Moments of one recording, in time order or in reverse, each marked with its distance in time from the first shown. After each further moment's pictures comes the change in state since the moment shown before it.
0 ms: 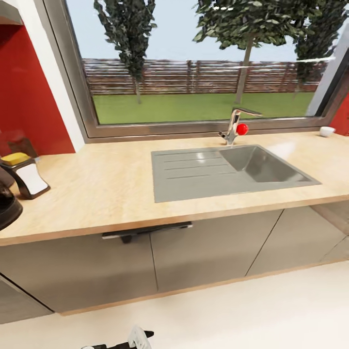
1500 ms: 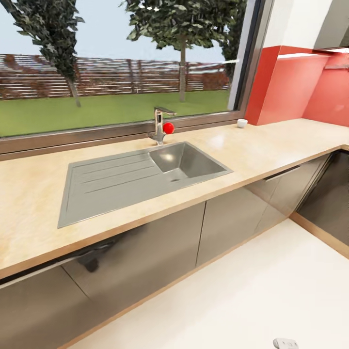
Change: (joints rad) left arm 0.001 -0.033 0.280 0.449 0.003 -0.198 -0.004; right arm -0.001 0.012 -0.025 -0.467 -0.072 0.212 -0.110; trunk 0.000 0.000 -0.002
